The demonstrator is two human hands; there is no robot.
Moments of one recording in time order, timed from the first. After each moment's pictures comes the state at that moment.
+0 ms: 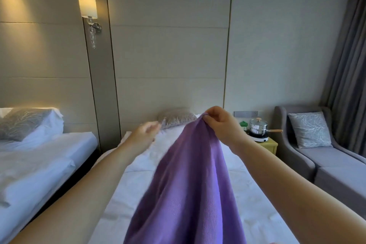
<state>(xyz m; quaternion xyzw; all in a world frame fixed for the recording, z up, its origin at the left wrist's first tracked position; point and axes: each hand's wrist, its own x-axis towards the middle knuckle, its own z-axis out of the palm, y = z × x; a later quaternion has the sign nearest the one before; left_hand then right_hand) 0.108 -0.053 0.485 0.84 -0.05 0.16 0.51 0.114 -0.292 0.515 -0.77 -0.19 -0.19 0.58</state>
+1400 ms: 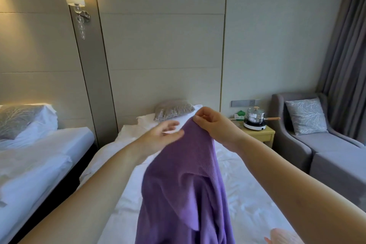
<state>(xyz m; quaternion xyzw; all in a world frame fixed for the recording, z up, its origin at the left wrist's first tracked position) 0.119 -0.078 0.464 0.80 -0.16 0.00 0.58 0.130 -0.281 0.487 -0.80 -0.24 -0.08 0.55</state>
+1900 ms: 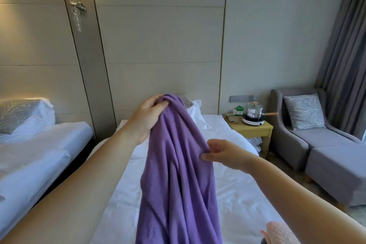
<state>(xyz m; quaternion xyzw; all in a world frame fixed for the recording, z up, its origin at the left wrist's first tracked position) 0.126 -0.088 0.497 0.68 -0.16 0.13 0.71 0.130 -0.324 0.418 -0.85 -0.20 0.08 0.48</state>
